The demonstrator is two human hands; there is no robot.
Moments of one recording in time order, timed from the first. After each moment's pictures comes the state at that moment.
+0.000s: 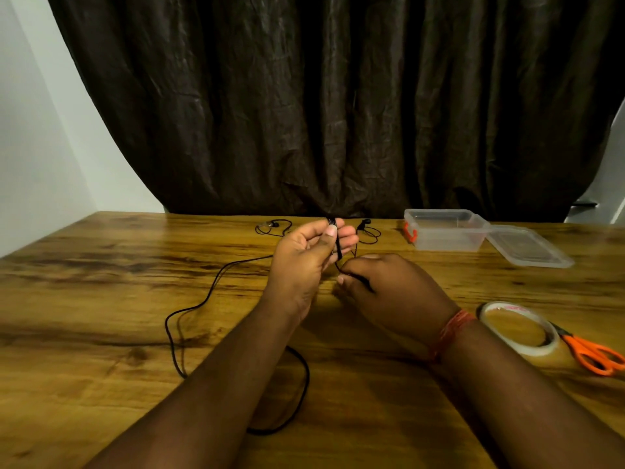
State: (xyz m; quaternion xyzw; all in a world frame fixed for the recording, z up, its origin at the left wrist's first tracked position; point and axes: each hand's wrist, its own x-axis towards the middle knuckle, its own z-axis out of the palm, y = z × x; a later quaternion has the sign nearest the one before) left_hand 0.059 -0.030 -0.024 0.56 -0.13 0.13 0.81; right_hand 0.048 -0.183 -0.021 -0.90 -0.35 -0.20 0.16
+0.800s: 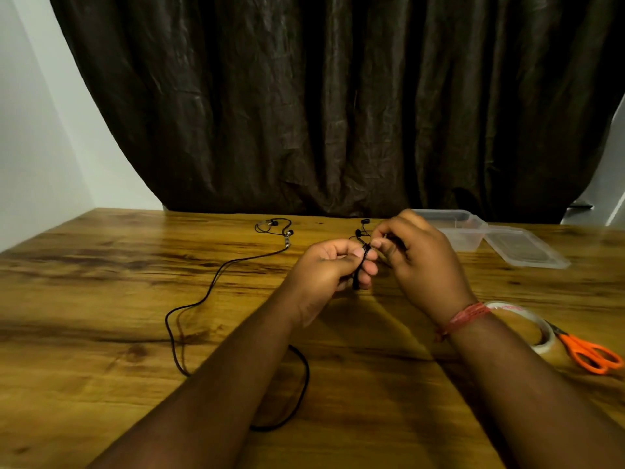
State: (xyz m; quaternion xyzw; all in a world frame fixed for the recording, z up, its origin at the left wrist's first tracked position) left_hand 0.048 -0.037 -0.027 0.65 -0.19 -0.03 0.74; right_hand 0.063 -0.204 -0.011 -0.85 -0.26 -0.35 0.28
